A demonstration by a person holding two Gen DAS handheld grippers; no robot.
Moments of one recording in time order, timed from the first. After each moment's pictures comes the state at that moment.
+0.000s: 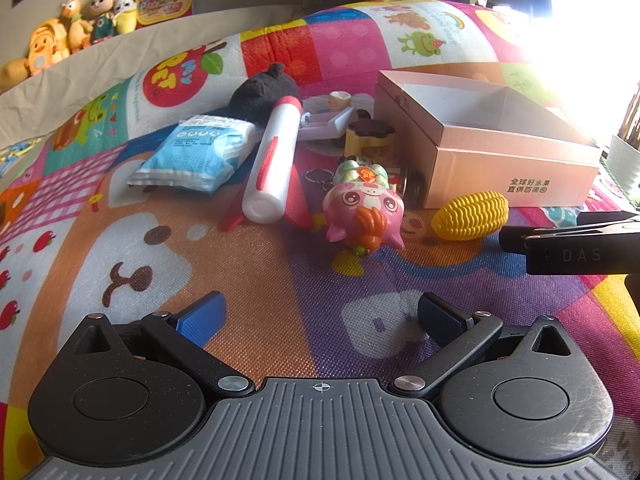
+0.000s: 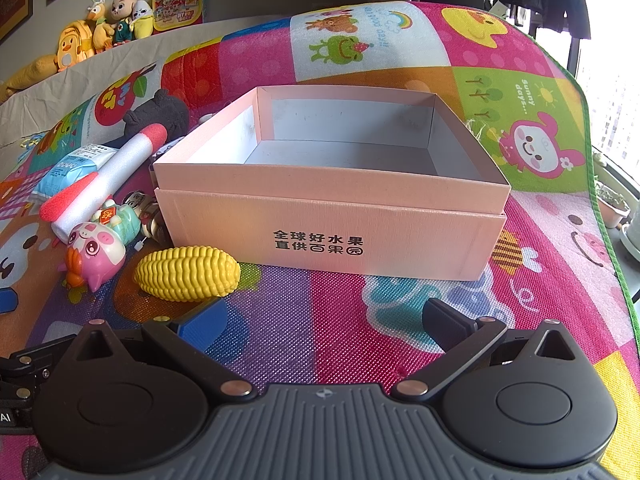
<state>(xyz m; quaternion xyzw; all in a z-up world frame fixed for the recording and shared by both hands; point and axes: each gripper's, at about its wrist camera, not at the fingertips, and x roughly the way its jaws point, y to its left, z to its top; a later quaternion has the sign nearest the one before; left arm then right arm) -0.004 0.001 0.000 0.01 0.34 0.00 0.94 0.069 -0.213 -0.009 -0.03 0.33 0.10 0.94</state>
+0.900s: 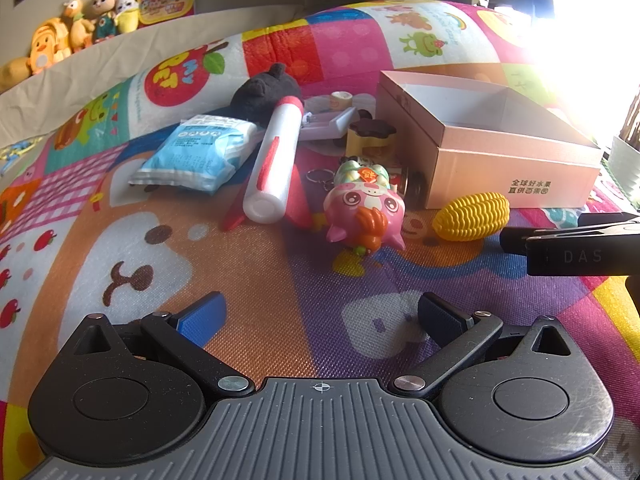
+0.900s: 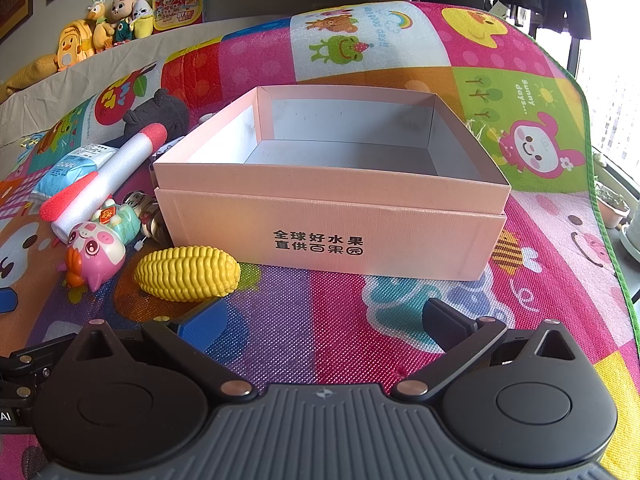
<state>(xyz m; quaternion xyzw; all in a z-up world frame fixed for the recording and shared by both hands) -0.001 0.000 0.000 0.01 0.34 0.01 0.94 0.069 -0.213 -0.009 -0.03 0.33 0.10 0.94</state>
